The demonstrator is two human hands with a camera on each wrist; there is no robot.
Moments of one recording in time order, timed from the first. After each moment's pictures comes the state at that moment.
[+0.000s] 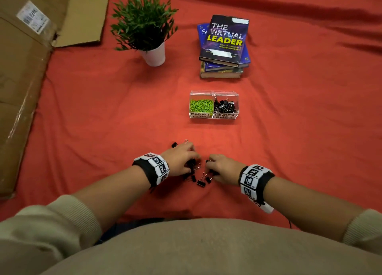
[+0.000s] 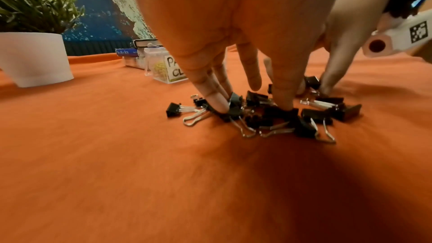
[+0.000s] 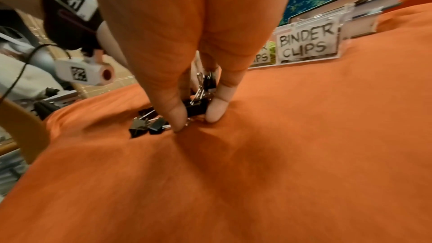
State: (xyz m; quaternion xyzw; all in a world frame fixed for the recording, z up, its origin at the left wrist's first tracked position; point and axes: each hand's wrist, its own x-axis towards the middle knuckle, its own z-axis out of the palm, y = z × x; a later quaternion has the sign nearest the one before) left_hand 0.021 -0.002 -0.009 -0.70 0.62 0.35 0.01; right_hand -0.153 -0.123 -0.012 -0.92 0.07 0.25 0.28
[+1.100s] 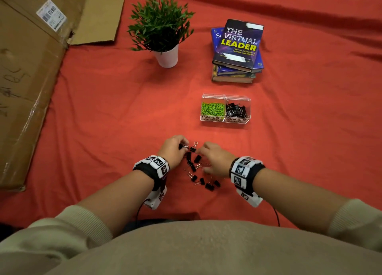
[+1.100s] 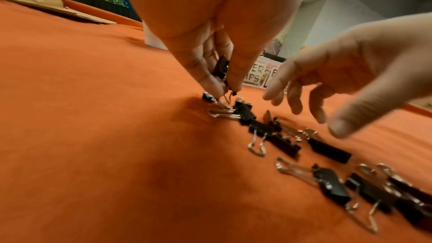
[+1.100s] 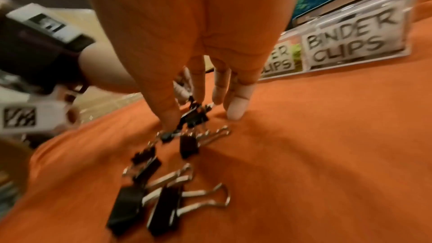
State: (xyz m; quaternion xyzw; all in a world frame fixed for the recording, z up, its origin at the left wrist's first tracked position) left_hand 0.045 0.011 -0.013 -0.86 0.34 0.29 -0.25; right_hand -0.094 -0.112 -0.006 -0.92 0.13 0.22 0.30
